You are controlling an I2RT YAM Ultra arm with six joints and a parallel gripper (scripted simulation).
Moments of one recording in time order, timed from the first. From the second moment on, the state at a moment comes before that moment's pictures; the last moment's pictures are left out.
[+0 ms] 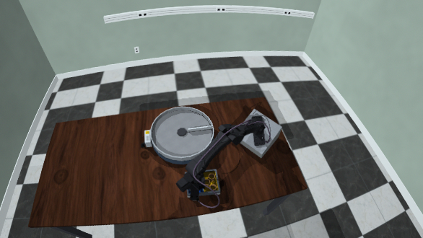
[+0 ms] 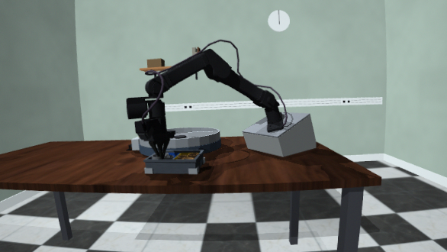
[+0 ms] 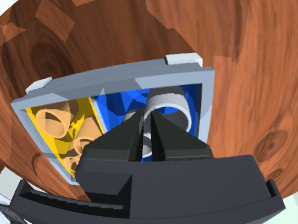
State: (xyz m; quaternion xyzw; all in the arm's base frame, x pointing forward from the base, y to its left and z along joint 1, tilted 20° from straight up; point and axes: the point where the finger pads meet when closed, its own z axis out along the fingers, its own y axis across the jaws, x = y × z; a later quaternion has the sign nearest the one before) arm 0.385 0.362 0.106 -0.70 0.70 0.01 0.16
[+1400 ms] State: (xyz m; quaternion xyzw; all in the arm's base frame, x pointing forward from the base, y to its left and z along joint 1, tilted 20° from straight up) arm 0.387 0.364 0.107 -0.70 0.70 0.01 0.17
